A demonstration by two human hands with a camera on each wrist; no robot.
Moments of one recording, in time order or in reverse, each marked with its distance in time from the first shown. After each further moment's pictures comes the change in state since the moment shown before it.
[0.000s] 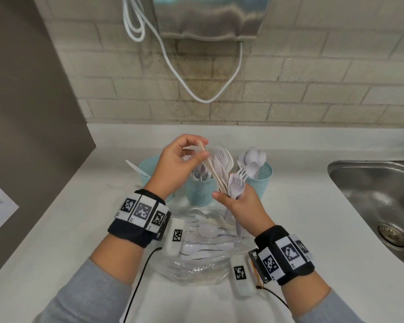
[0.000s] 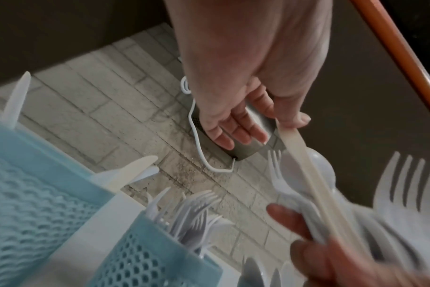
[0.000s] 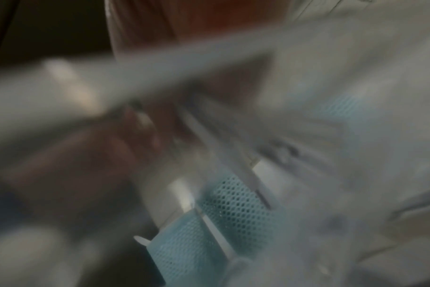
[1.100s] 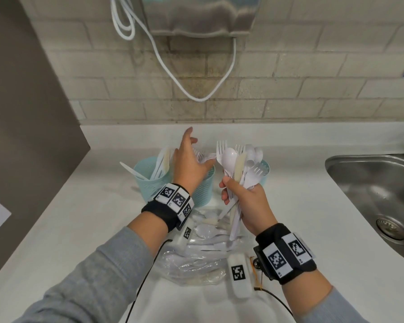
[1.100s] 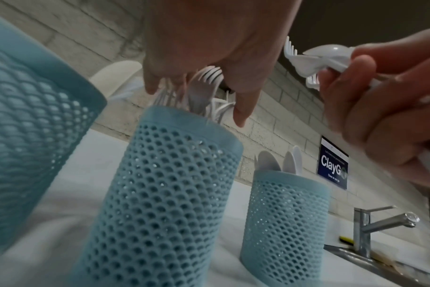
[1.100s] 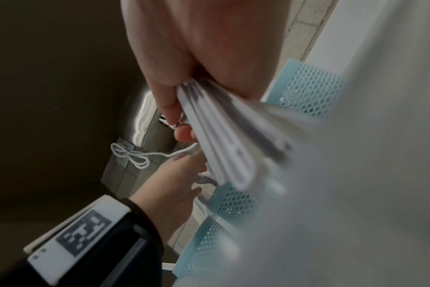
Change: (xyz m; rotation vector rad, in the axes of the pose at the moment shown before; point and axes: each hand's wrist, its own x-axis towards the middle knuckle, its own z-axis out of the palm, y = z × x) left_hand 0.028 -0.065 0.037 0.446 0.160 -0.190; right_hand 0.003 -0.001 -0.005 0.398 0.177 0.082
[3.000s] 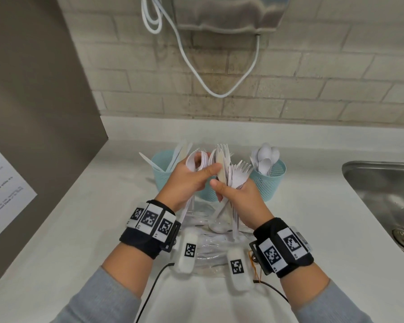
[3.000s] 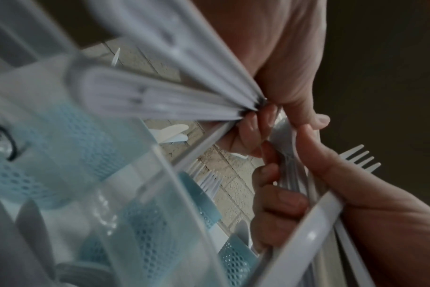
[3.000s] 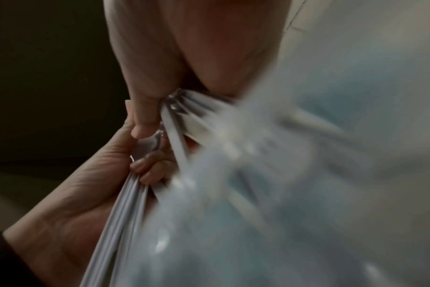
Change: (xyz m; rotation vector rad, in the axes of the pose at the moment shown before) left_hand -0.058 0.019 -0.065 -0.626 -0.288 -0.228; right_hand -0.002 0.003 0.035 -0.243 -0.231 -0.094
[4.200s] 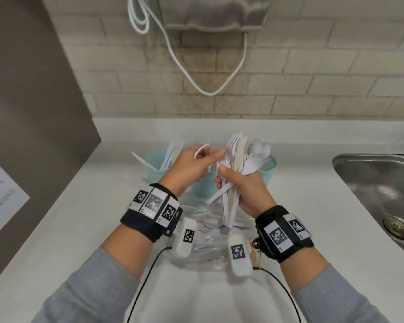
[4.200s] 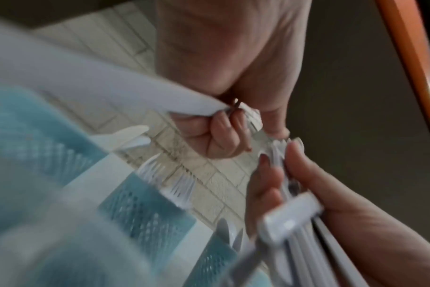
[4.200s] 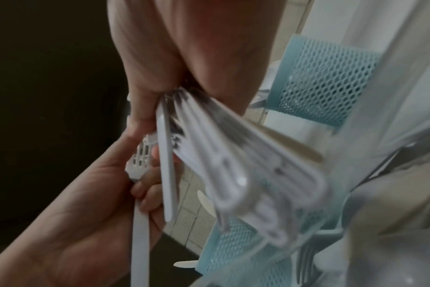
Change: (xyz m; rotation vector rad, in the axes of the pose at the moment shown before) left_hand 0.017 0.014 0.016 0.236 -0.066 -0.056; right_hand 0.002 -0.011 -0.018 0.480 0.079 0.159
